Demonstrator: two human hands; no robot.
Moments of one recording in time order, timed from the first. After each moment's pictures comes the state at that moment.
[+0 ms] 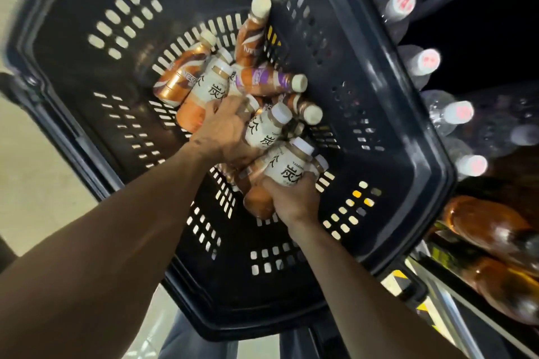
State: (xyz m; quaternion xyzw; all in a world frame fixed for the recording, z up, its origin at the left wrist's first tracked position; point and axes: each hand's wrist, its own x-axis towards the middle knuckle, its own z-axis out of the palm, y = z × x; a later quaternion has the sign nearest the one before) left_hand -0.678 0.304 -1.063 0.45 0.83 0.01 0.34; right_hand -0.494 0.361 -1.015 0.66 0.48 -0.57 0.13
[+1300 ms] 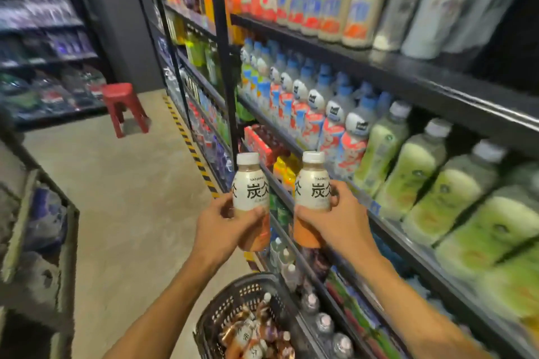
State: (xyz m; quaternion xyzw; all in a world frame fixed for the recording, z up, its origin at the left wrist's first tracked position) left_hand -0.716 0.315 -0.293 0.18 0.74 0.63 0.14; right_hand -0.586 0.496 -0.259 0.35 0.79 -0.46 -0.19
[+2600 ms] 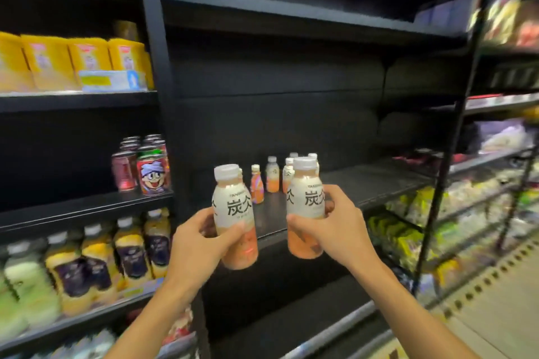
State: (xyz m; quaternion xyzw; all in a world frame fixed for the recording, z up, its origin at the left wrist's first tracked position) left_hand -0.144 0.299 -0.064 0.69 0.36 0.49 0.40; right_hand 0.070 0.181 -0.033 0.70 0.46 -0.10 -0.55
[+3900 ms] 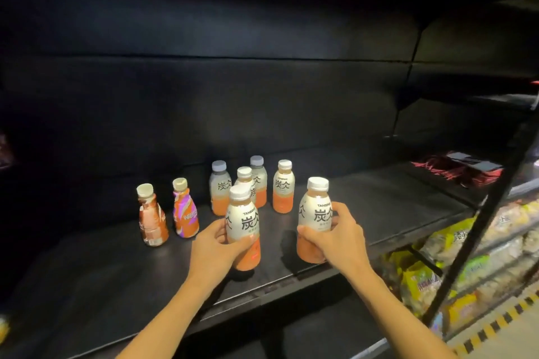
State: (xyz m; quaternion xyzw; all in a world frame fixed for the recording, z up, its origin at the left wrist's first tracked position) left_hand 0.223 0.553 -0.179 0.64 0.43 0.44 0.45; right_hand 0.447 0.437 -0.138 0.74 0.44 -0.10 -0.50
